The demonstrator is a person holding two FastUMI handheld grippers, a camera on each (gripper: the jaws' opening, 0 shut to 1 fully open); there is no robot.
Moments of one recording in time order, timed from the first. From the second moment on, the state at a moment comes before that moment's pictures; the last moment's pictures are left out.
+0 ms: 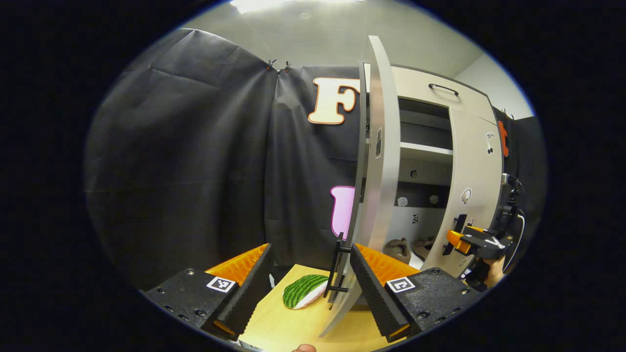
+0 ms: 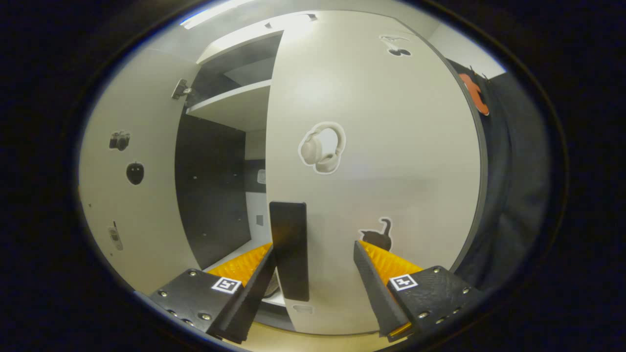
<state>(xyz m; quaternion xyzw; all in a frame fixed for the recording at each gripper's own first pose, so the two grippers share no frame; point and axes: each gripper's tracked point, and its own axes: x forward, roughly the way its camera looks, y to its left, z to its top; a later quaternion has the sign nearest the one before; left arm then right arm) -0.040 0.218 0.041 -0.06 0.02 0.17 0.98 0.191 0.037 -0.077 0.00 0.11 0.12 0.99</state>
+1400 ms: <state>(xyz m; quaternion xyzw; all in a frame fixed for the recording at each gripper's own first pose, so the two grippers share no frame) 0.032 0.096 0.035 -0.08 0.02 -0.02 1.00 0.135 -0.017 -0.037 0.00 0.07 0.09 0.99</state>
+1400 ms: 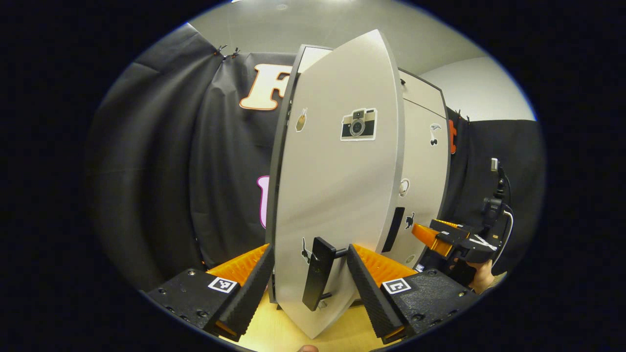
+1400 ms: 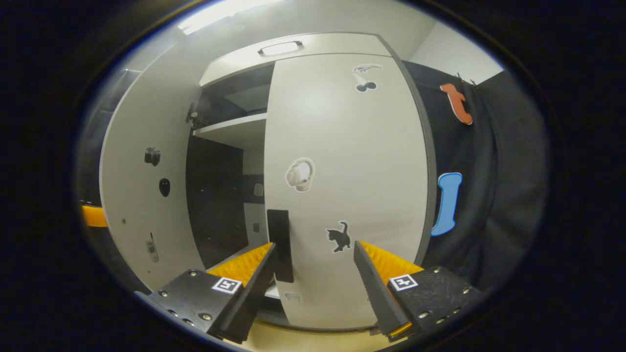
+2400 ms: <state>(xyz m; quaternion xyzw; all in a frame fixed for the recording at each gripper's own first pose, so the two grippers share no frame) 0.137 0.011 0.027 -0.10 0.02 -0.08 0.99 0.105 -0.109 -0.016 0.00 0.06 0.02 1.00</state>
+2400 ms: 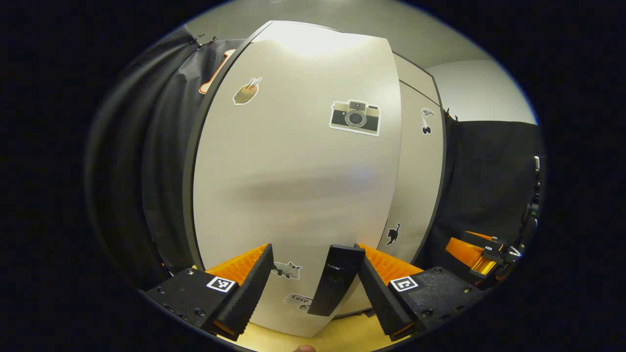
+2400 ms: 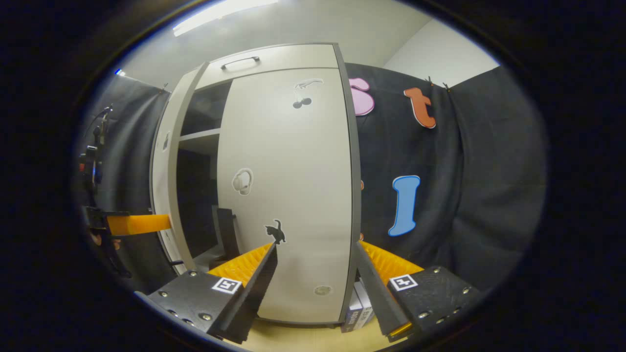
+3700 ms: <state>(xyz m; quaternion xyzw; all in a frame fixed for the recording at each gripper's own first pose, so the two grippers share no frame) 0.146 0.003 0.024 -0.03 0.02 -0.03 1.00 0.127 -0.092 -0.022 0.00 0.06 0.04 1.00</state>
